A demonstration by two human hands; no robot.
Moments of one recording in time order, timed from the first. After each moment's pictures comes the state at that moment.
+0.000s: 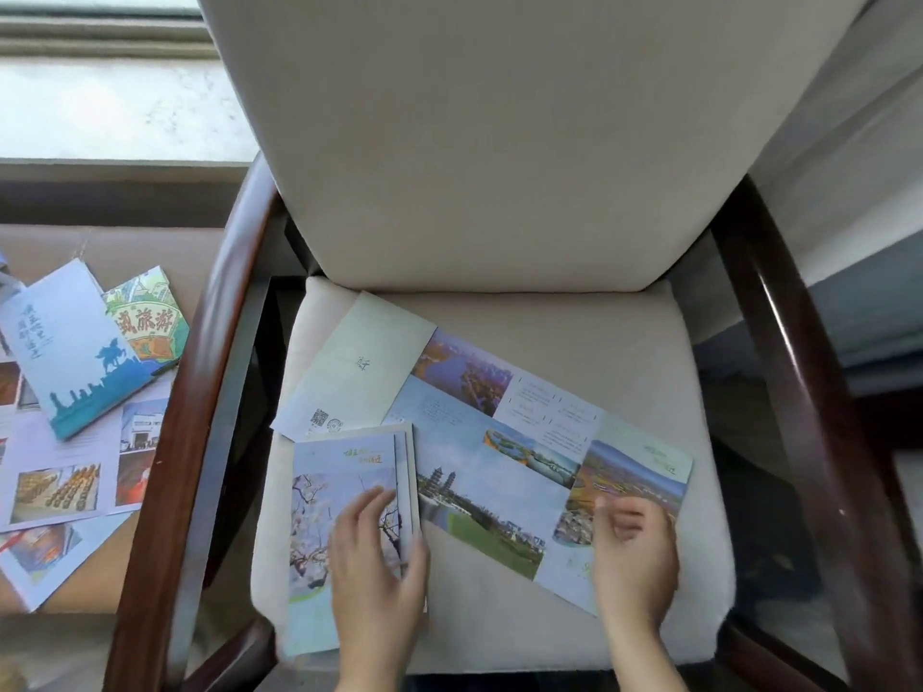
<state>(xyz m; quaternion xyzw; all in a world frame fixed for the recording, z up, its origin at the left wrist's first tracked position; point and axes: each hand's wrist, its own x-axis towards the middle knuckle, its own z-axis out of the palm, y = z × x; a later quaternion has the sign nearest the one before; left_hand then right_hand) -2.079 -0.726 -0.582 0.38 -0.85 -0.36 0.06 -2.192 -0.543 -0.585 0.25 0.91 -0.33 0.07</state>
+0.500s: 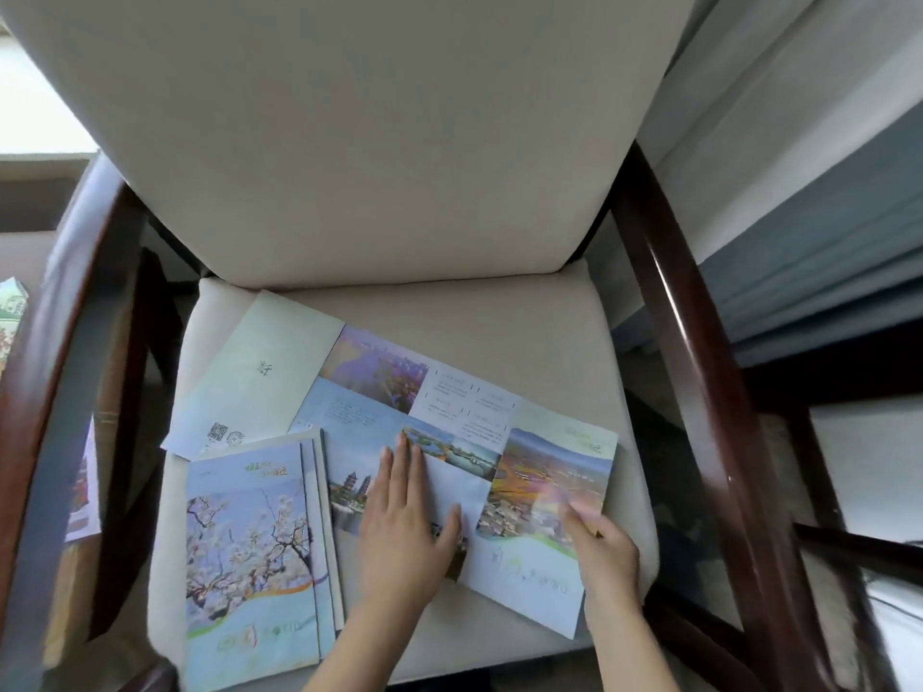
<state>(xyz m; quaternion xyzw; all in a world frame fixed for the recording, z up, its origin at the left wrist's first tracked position) -2.151 -0.657 -0.632 0.22 -0.93 -0.25 -0.15 -2.208 -0.469 -0.610 0.44 0.70 -0.52 0.22</state>
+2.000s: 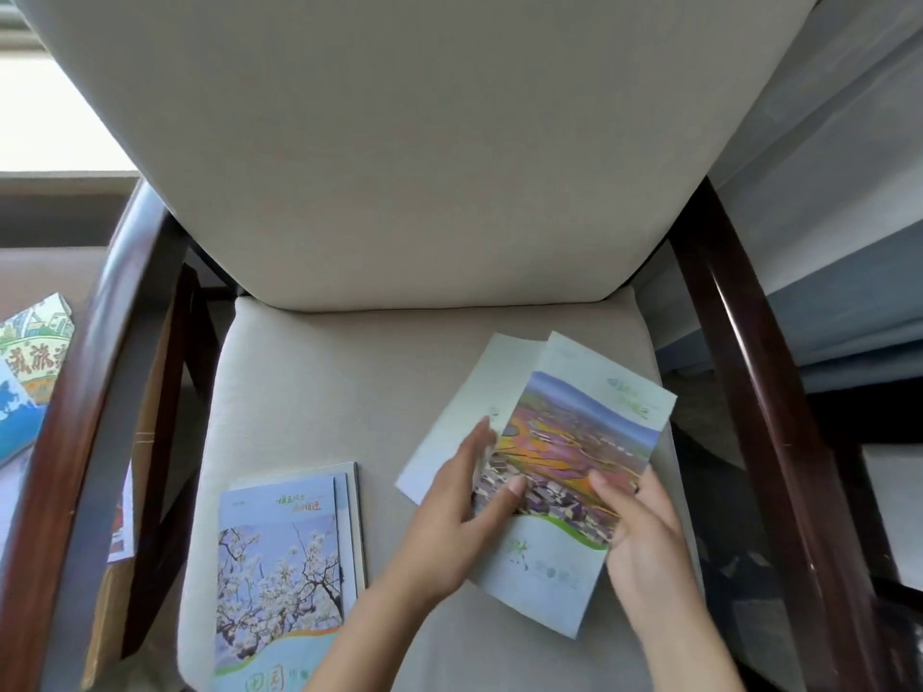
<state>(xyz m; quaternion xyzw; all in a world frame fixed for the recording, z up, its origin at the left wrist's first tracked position) -2.223 -0.690 -0.571 0.21 -0.73 -0.63 -0.16 -2.278 -0.522 -0.553 0.25 0.50 -0.79 0.23</state>
